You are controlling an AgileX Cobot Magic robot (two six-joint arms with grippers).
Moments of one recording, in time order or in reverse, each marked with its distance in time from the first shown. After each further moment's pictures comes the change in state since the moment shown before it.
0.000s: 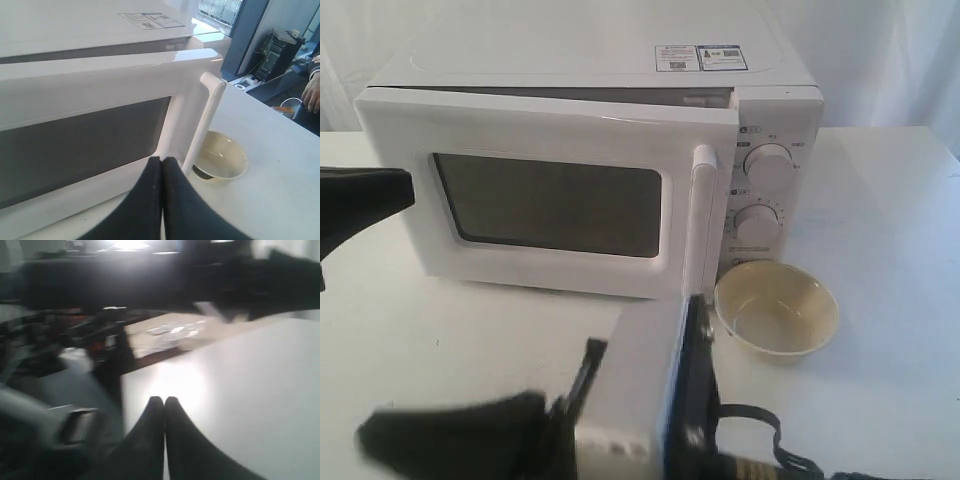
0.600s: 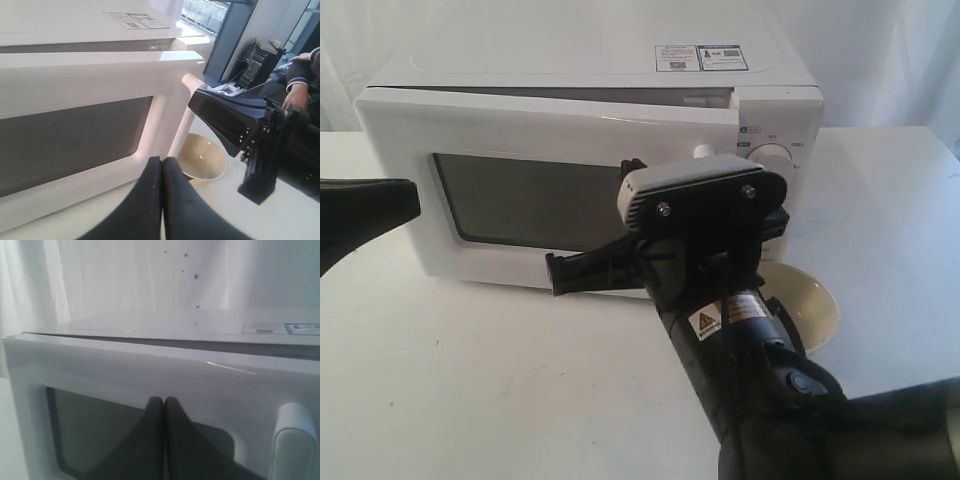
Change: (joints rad) left arm 0.000 -0.014 0.027 -0.053 0.046 -0.004; right arm -0.152 0.234 -0.162 0.912 -0.244 -0.757
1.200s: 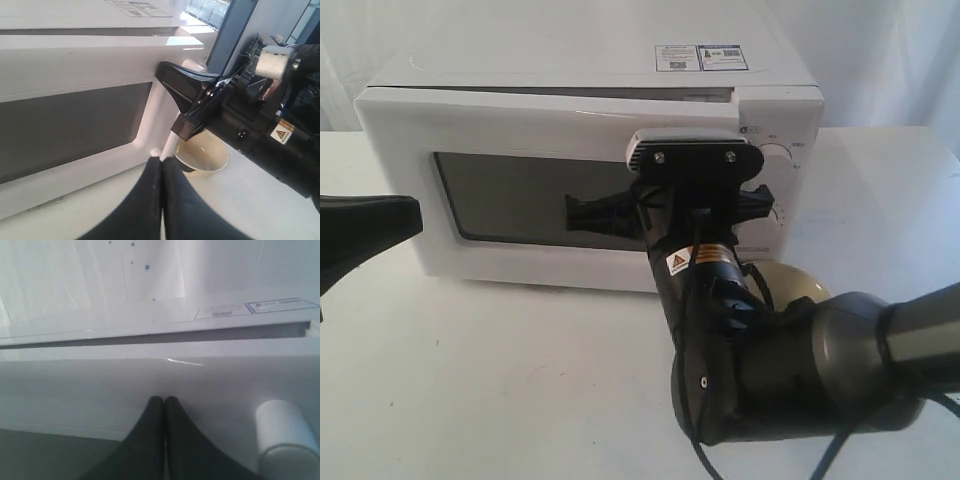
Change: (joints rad) left arm 0.000 0.000 0.030 -0.006 -0.002 0.019; right arm -0.163 0.179 -0.159 -0.004 0.000 0.110
